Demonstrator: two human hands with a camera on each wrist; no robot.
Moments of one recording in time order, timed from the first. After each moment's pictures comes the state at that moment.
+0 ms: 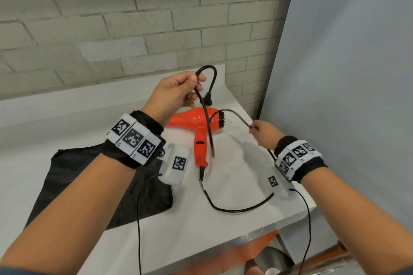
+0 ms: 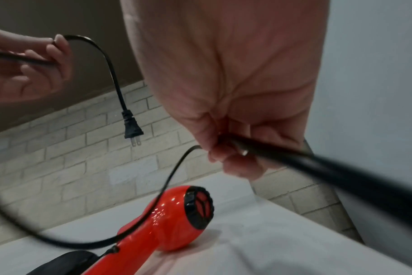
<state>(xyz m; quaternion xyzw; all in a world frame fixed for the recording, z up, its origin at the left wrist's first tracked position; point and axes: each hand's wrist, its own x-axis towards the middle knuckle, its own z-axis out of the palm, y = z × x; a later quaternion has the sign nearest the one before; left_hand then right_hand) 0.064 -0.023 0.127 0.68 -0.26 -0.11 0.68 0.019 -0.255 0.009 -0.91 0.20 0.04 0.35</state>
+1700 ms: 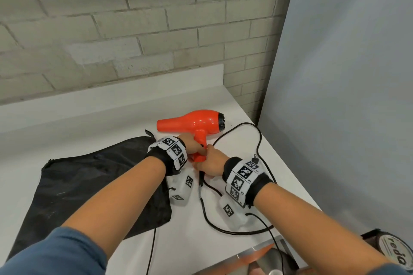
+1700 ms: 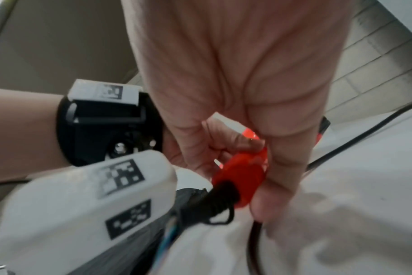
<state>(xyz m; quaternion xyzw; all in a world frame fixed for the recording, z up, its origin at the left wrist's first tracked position) 0.123 -0.053 -0.002 0.88 -0.08 -0.34 0.31 0.037 -0.132 -0.007 -0.87 0.12 0.17 0.44</state>
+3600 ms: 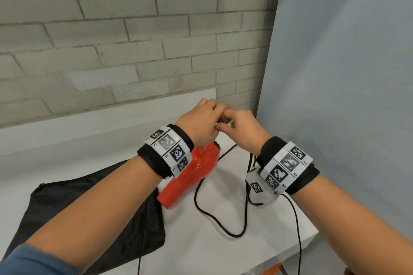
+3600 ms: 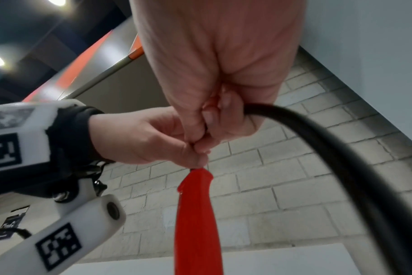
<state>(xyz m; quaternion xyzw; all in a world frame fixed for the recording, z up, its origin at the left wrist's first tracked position) 0.092 -0.079 0.112 0.87 -0.48 0.10 0.10 0.024 -0.201 0.101 -0.92 -0.02 -0.16 0.35</state>
